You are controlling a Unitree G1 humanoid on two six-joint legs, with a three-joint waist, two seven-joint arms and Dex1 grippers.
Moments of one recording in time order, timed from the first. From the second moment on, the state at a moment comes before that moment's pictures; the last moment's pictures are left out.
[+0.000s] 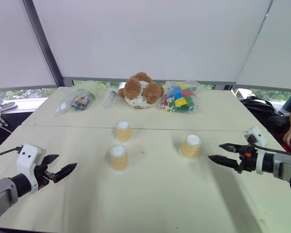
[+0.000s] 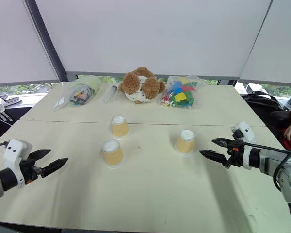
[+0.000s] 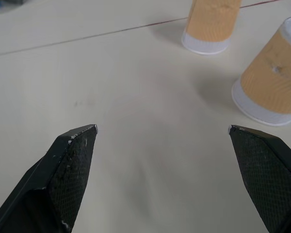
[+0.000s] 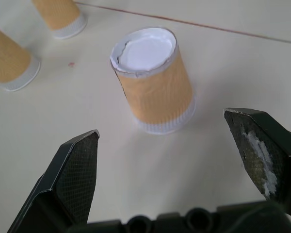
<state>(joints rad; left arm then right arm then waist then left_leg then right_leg) 0.09 0.80 0.52 -0.31 -0.60 0.61 -0.72 -0.21 -0.95 -0.30 -0.09 0.59 0.76 0.96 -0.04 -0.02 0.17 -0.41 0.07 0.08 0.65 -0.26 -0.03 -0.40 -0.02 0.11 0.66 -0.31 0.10</state>
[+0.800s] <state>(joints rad) -0.38 0.58 -0.02 -0.01 -0.39 0.33 -0.91 -0.16 -0.95 -0.32 -0.46 0.84 0.99 0.87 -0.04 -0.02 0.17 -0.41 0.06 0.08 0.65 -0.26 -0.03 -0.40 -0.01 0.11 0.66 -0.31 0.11</state>
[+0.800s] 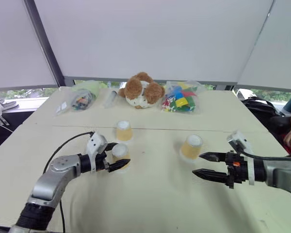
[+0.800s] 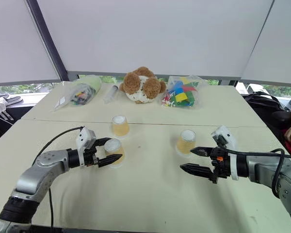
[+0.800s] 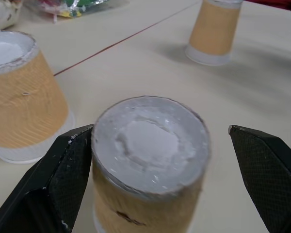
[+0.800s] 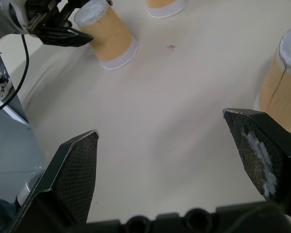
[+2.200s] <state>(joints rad) -0.41 0.67 -0.02 -0.18 -0.38 0.42 -0.97 0.00 -0.97 -0.41 -0.58 0.95 0.99 0.82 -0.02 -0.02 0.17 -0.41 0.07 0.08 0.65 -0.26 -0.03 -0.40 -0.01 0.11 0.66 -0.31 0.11</state>
